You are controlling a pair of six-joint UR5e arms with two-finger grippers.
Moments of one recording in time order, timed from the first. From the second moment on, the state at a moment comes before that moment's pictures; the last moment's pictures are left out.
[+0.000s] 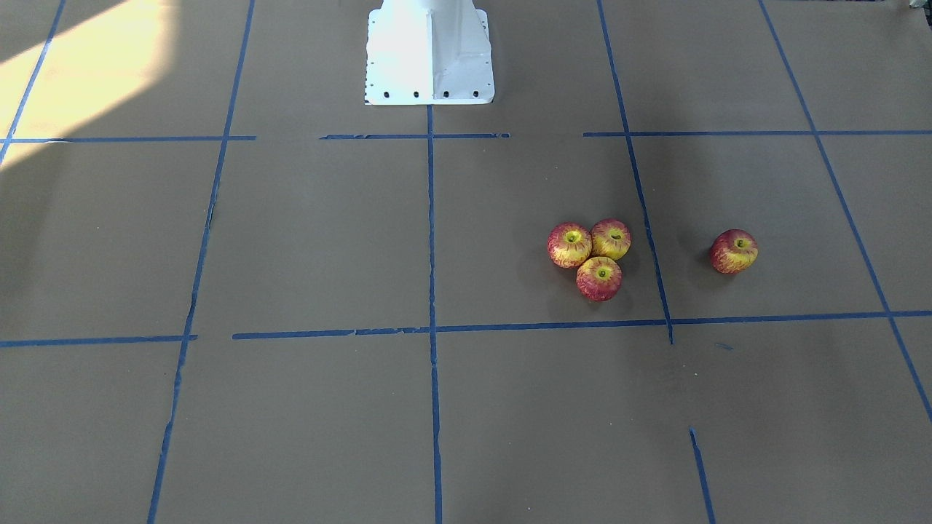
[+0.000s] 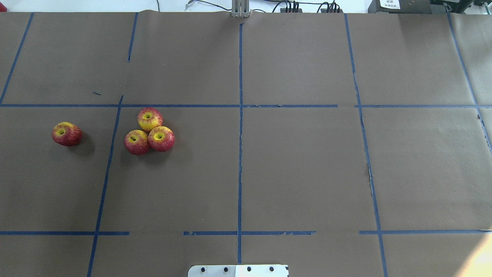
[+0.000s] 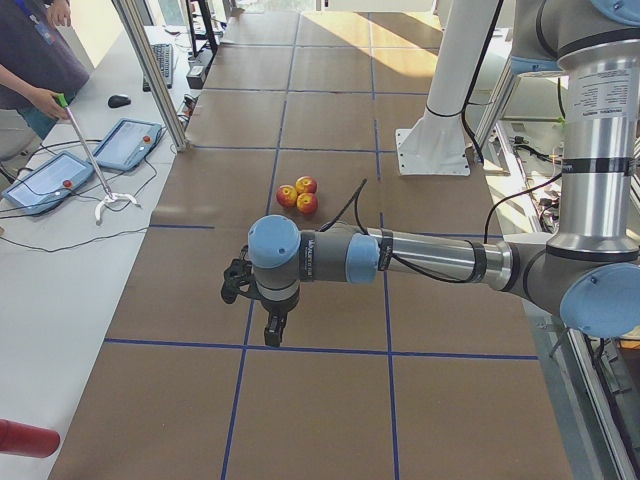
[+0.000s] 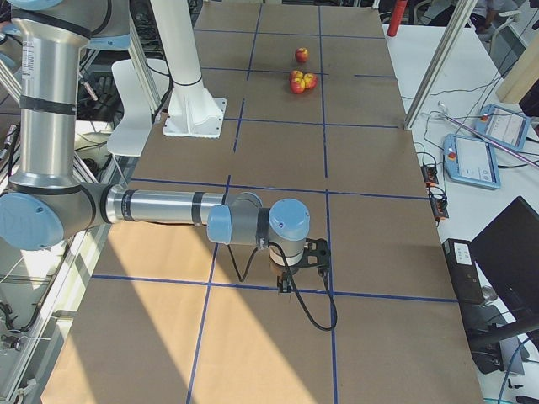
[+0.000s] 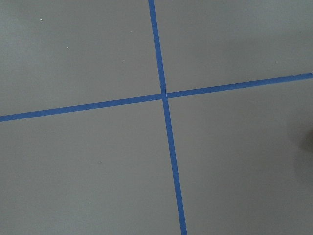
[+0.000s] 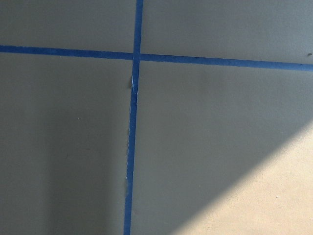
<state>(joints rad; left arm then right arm) -1.62 -1.52 -1.74 -1.50 -2.38 0.15 1.59 -1.71 1.71 -1.59 2.29 -0.06</state>
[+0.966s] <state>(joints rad) -1.61 -1.55 -1.75 -1.50 -2.38 0.15 1.59 -1.71 1.71 -1.59 2.29 -0.06</state>
